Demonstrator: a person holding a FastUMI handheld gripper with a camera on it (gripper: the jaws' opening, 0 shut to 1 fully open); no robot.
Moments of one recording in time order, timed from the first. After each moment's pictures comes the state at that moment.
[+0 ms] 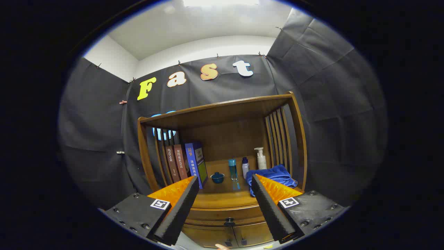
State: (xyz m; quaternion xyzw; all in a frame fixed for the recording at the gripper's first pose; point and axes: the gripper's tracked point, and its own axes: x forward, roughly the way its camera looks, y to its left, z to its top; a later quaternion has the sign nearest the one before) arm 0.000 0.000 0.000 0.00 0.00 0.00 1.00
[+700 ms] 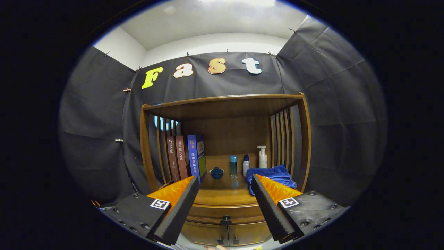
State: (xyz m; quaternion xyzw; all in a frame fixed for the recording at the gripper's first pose) arm 0.007 0.013 -0.012 -0.03 0.02 0.00 1.00
